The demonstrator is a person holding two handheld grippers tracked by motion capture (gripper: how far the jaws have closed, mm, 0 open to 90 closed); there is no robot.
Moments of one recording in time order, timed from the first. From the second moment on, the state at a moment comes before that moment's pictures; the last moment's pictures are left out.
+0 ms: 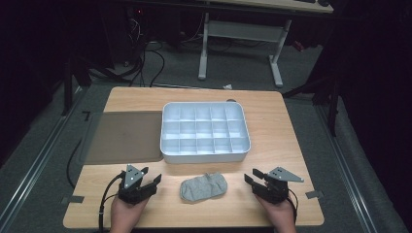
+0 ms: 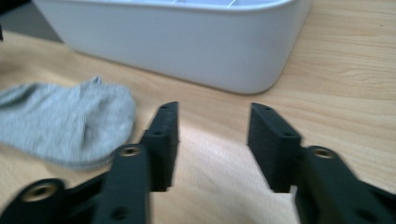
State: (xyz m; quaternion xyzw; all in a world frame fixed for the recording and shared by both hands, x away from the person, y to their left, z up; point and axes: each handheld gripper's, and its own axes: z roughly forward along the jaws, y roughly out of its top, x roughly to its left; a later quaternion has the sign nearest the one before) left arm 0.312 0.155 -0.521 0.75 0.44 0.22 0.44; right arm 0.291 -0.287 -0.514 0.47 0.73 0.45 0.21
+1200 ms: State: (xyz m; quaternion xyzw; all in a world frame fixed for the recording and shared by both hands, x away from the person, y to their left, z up) left arm 0.307 0.145 -0.521 0.75 0.44 0.21 0.44; right arm 0.287 -0.269 -0.512 0.45 0.73 0.45 0.24
